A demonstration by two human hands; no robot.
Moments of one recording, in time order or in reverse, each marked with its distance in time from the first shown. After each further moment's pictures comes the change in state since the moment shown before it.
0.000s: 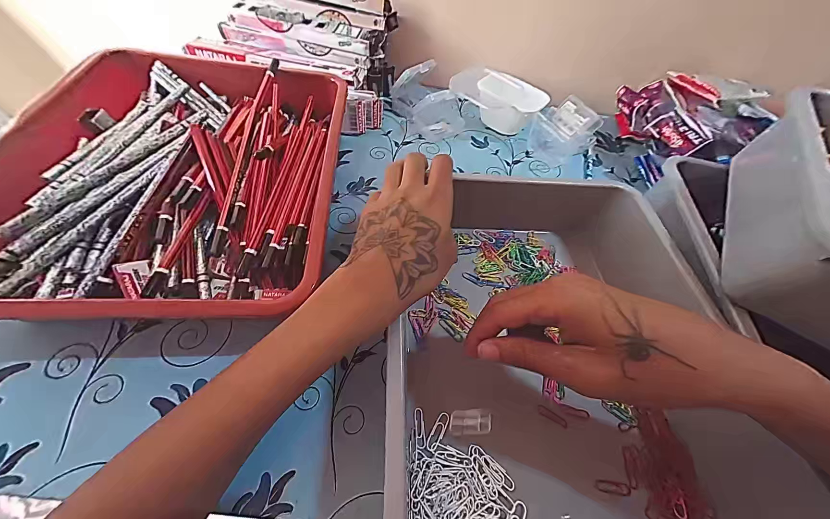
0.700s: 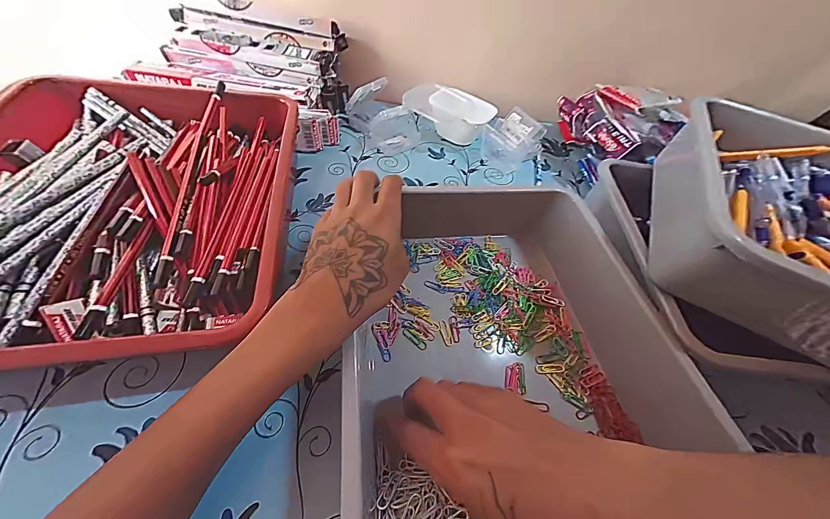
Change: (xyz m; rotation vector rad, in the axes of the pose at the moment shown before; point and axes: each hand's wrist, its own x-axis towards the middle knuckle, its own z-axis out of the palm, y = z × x) left_hand -0.003 -0.002 0.003 0.042 0.026 0.047; right_hand -0.018 -0.053 0.068 -0.216 -0.064 -0.034
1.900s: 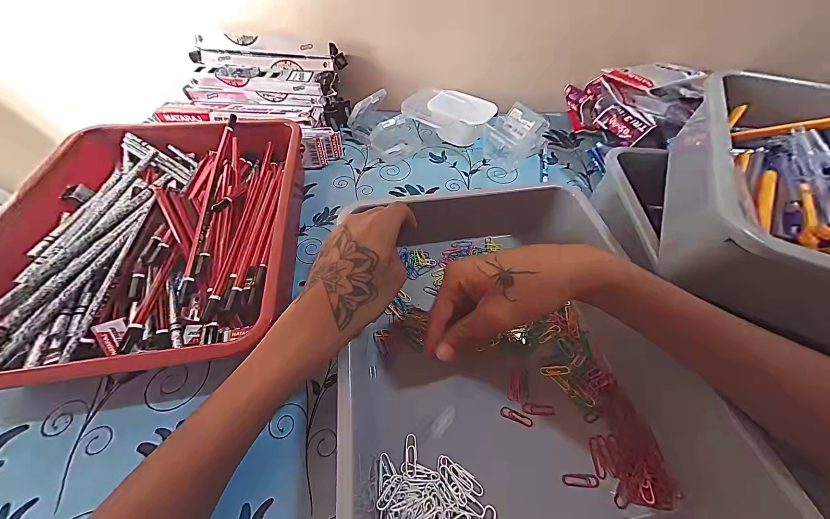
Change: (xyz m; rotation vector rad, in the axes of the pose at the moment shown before) left_hand -0.026 -0.002 -0.013 -0.216 -0.115 0.035; right_hand 0.044 0.105 -0.073 0.571 -0.298 -0.018
